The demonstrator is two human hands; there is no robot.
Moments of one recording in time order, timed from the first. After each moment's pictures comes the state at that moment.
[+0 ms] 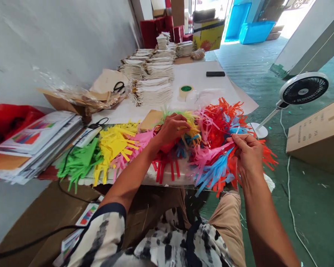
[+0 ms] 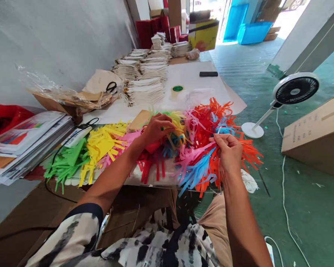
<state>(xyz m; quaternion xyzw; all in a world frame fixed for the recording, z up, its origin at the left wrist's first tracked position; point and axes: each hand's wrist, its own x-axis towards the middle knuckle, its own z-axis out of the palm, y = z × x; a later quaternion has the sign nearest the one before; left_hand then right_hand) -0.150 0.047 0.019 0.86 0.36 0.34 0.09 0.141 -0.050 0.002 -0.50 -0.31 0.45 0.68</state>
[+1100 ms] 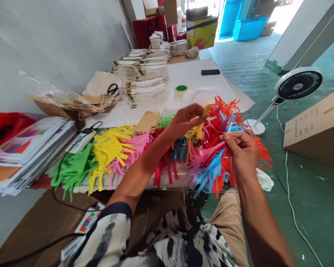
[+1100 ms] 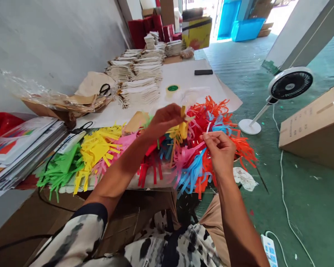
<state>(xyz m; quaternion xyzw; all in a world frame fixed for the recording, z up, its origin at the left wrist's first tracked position) -0.080 0.051 0.056 0.71 0.21 0.45 0.50 0.126 -0.058 0.005 -0.46 -0.44 0.35 0.69</state>
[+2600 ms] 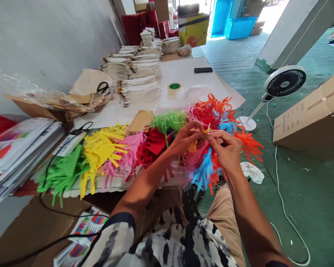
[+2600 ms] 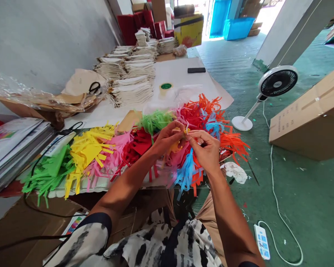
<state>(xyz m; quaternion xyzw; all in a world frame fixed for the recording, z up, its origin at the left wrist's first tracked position) -0.052 -0.004 0.011 0.60 0.20 0.42 0.65 0.116 -0.060 0.005 -0.47 -0.56 0.27 0.63</state>
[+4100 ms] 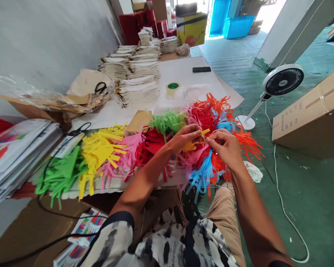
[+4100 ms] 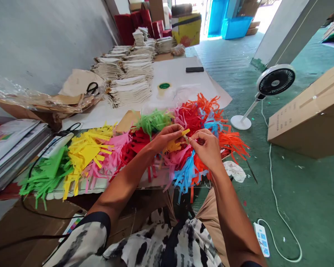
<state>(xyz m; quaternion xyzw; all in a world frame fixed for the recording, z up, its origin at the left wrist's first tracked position) -0.053 0.004 0.017 0.54 0.23 0.36 0.73 0.139 -0.052 0.003 -0.55 -0.62 0.27 0.49</state>
